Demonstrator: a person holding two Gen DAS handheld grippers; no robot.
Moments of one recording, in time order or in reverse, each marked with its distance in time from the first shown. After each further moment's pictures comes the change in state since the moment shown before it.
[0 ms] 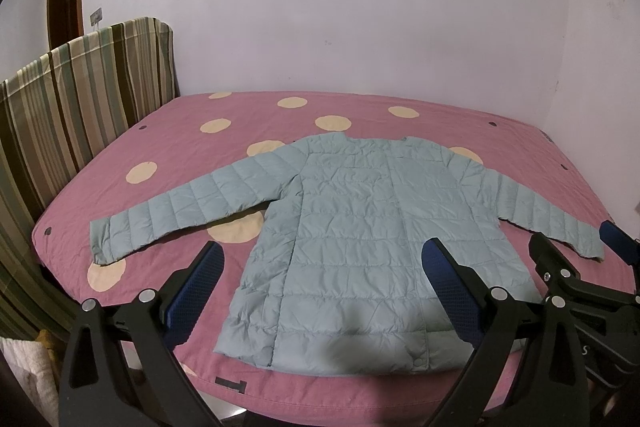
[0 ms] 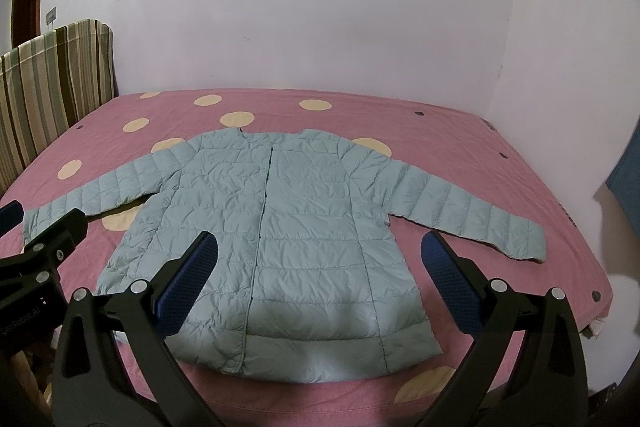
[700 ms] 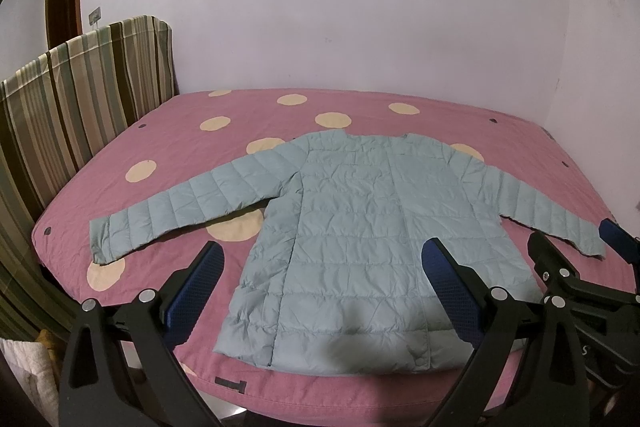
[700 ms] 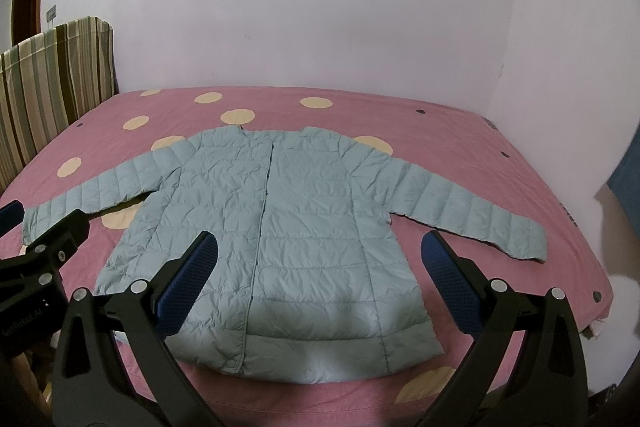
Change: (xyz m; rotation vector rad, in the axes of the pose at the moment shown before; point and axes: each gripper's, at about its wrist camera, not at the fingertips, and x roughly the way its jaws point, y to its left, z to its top) left arm 0.000 0.000 0.000 0.000 0.002 -0.001; right arm 0.005 0.002 0.001 -0.002 0.001 0.000
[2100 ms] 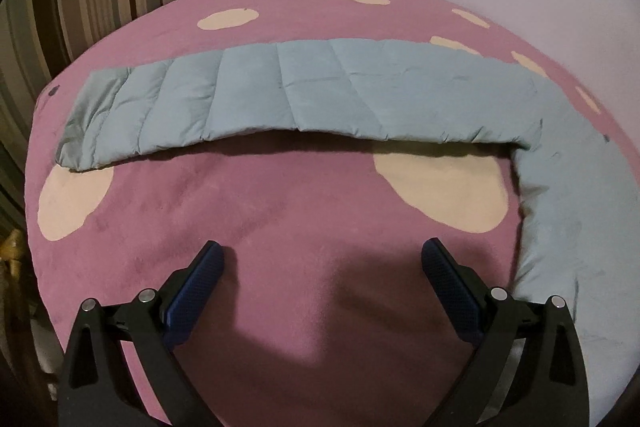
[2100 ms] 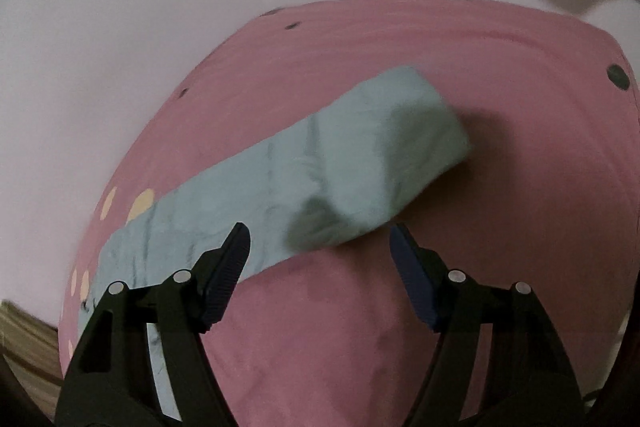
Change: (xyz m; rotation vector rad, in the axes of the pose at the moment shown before) left arm 0.210 0.197 -0.089 -0.373 0.280 0.281; right arm 0.169 -0.361 -0.101 0.958 0.136 -0.240
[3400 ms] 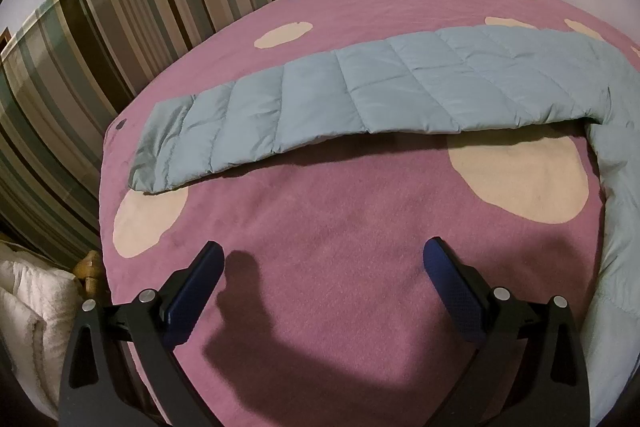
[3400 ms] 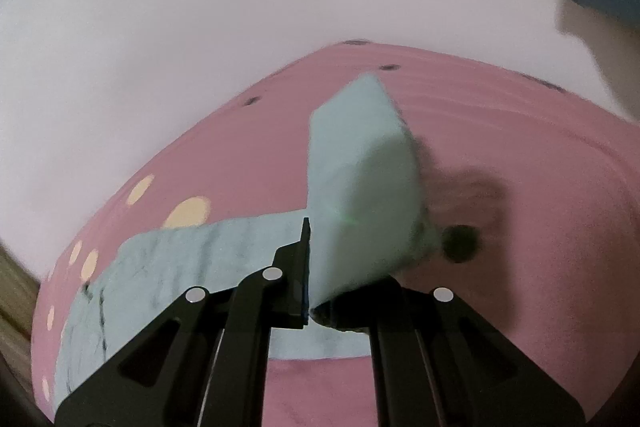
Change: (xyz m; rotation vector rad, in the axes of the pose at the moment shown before) left arm 0.015 -0.007 0.005 0.096 -0.026 0.335; right arm 0.016 0.134 0.012 -0.303 -0.104 0.109
